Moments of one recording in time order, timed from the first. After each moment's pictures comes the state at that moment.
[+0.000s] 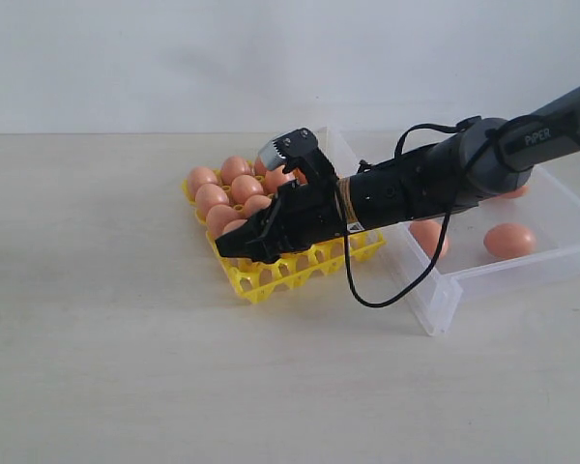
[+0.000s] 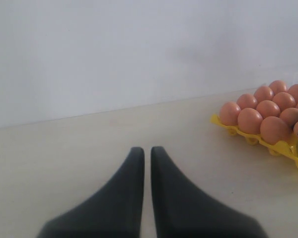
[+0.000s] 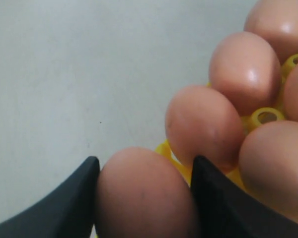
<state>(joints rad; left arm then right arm) -0.07 0.00 0.00 0.20 0.18 -0.09 0.44 2.23 -1.32 -1.46 -0.80 1.24</state>
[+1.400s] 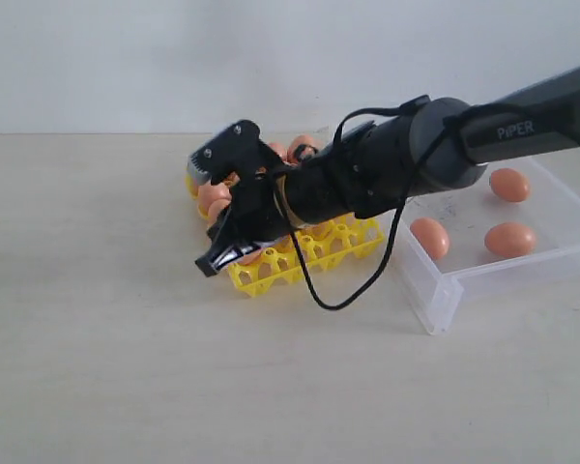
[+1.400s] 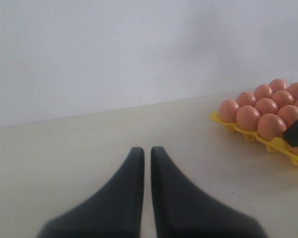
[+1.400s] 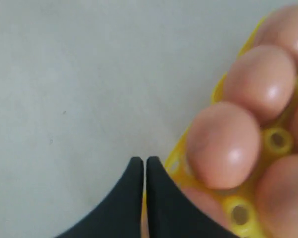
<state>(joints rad) -0.07 0.00 0.00 0.20 0.18 -0.09 0.65 2.11 -1.34 -1.72 -0.32 1.45</state>
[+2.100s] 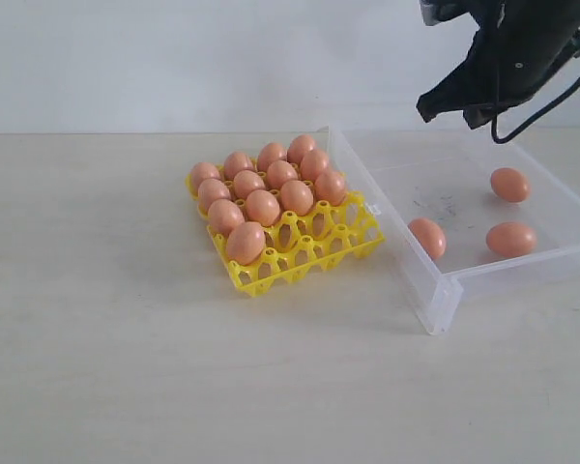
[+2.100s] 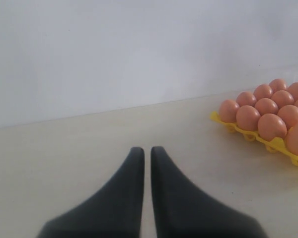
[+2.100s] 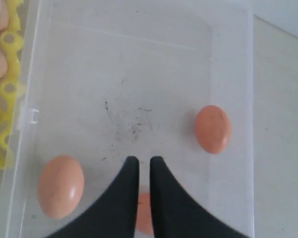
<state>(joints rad) -0.07 0.00 0.00 0.20 0.18 -0.09 0.28 1.83 -1.53 -0.21 0.83 -0.05</state>
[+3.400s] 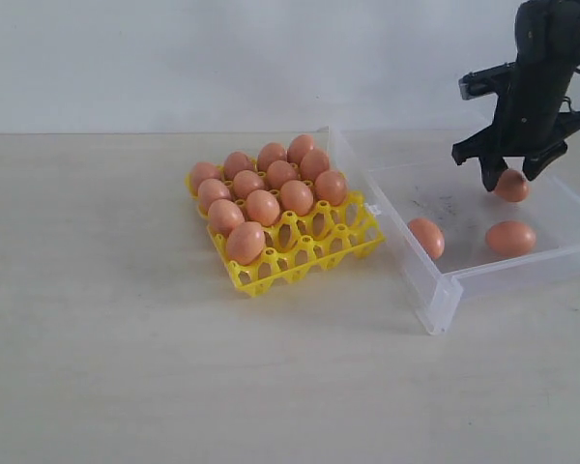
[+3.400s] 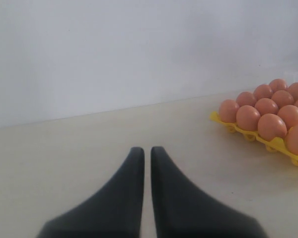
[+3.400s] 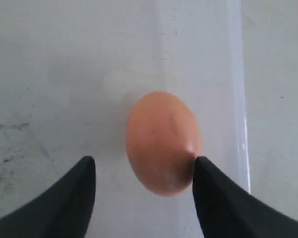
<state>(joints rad) -0.07 0.00 0.00 0.20 0.18 -0.09 0.08 2.37 -2.02 -0.16 1.08 -0.07</state>
